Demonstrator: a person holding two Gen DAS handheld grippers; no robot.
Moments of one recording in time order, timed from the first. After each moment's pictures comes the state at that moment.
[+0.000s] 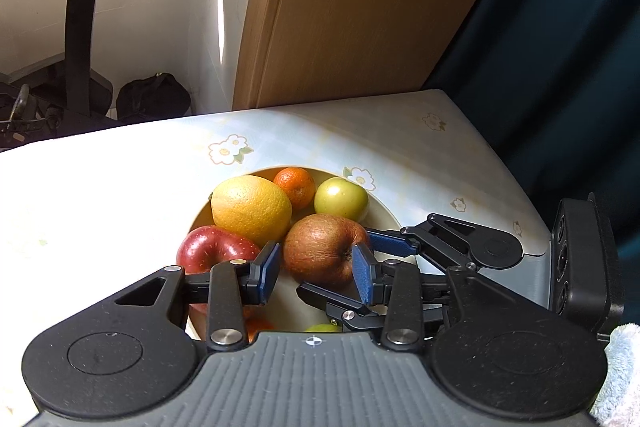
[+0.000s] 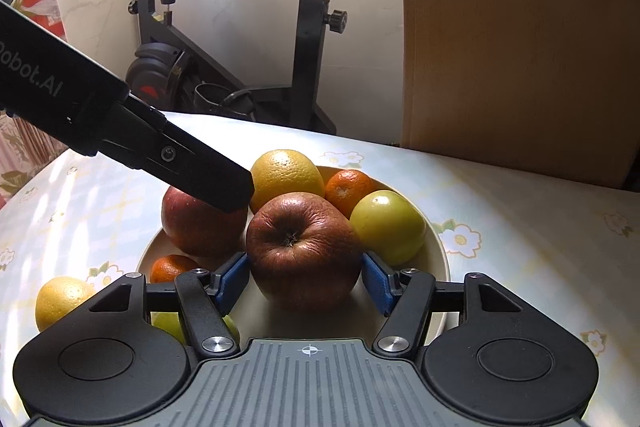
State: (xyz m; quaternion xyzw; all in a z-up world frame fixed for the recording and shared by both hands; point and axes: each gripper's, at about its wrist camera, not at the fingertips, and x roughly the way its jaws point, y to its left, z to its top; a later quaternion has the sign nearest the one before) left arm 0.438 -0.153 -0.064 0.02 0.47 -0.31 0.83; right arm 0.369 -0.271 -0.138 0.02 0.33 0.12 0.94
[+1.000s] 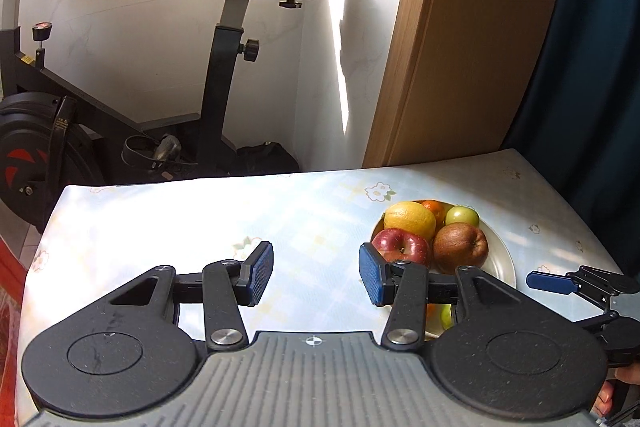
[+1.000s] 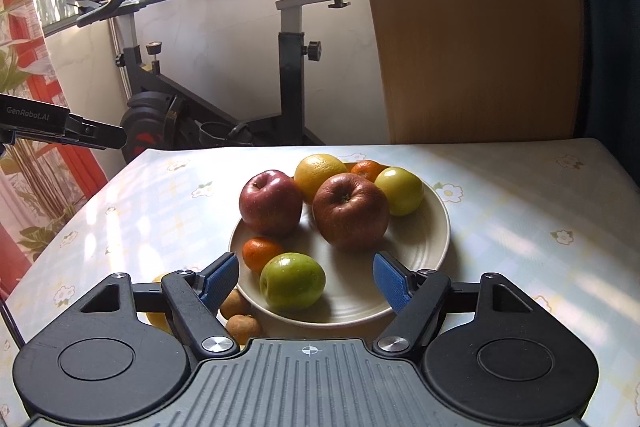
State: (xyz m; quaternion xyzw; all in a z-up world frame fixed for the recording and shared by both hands) left arm 0.397 -0.029 -0.019 0.04 0.37 -0.21 0.90; right arm 0.272 -0.246 -0.102 0.10 0.30 0.07 0.94
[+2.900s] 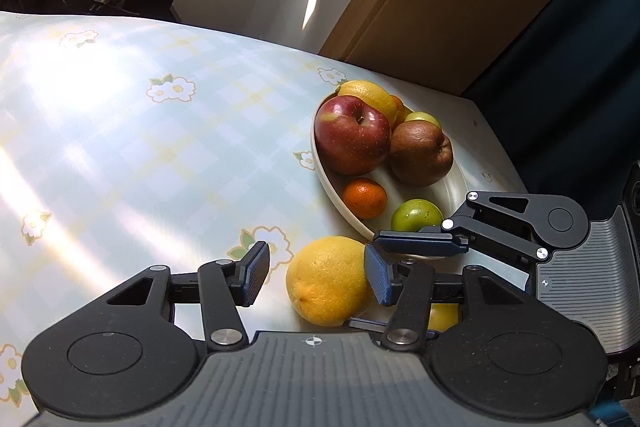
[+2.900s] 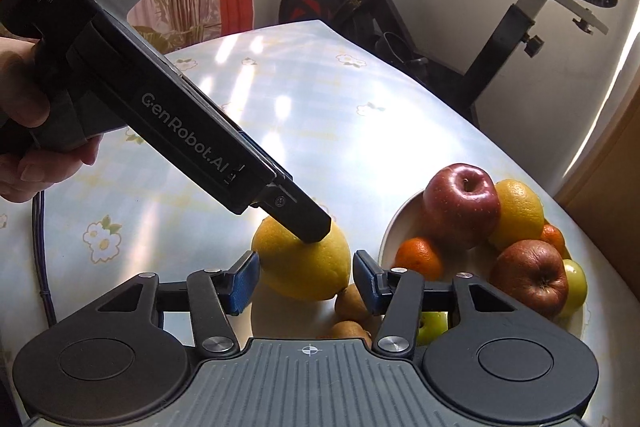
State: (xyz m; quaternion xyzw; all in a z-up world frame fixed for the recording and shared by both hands) left arm 0.384 -0.021 -0.117 -0.09 0.48 -0.27 0.83; right arm 0.322 -0.133 -0.109 -0.18 0.39 0.30 0.86
